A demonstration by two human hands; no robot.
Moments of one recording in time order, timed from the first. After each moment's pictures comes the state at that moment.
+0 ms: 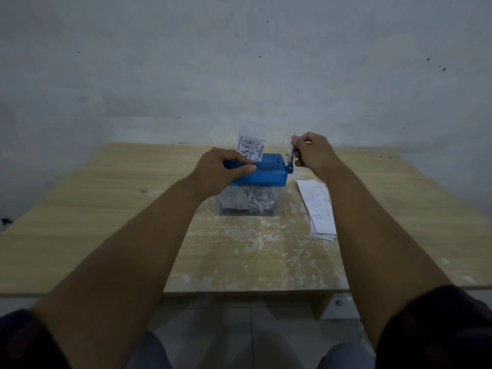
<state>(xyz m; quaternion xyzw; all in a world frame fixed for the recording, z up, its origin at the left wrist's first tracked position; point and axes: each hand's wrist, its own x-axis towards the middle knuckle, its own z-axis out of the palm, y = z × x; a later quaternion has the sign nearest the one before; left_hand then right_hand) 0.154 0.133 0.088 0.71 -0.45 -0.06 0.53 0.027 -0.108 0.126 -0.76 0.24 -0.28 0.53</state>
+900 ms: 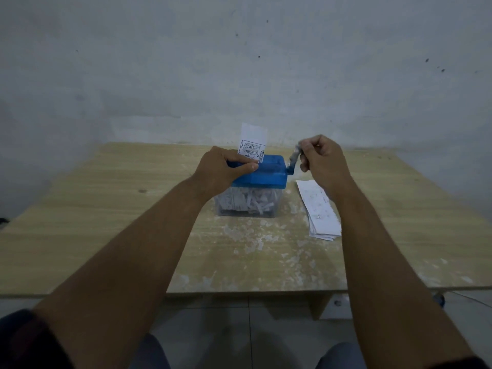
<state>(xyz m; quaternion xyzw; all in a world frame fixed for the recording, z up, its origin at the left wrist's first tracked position) 0.154 0.121 0.087 0.73 -0.44 -0.04 0.53 -0.023 -0.073 0.124 -0.76 0.16 -0.36 0.51</state>
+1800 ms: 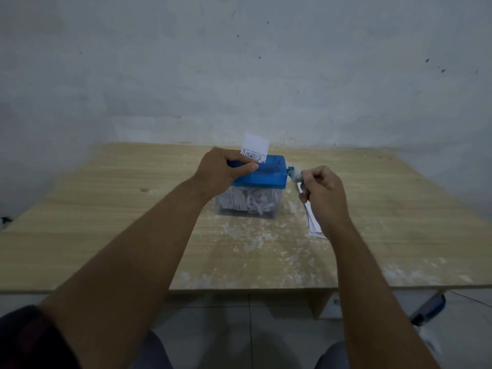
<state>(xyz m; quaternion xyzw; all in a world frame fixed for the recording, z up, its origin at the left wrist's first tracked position) 0.146 0.123 0.087 0.72 -0.43 -0.04 0.54 -0.059 -0.030 0.079 -0.69 0.20 -0.39 0.57</state>
